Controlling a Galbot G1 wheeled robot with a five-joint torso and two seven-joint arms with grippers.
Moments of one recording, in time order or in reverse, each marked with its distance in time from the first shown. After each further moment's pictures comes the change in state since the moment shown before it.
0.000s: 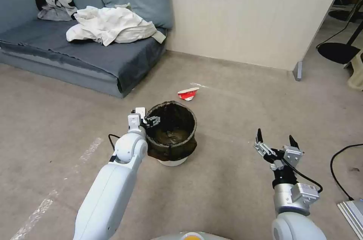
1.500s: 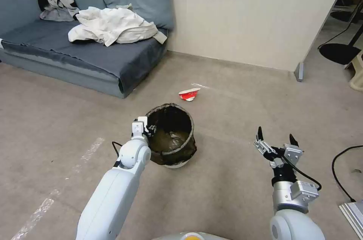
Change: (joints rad) left arm 0.023 0.001 0.047 0.041 -0.037 0.052 -0.082; right arm 0.022 -0.004 -0.009 -0.008 0.022 -0.004 0.023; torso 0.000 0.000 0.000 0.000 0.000
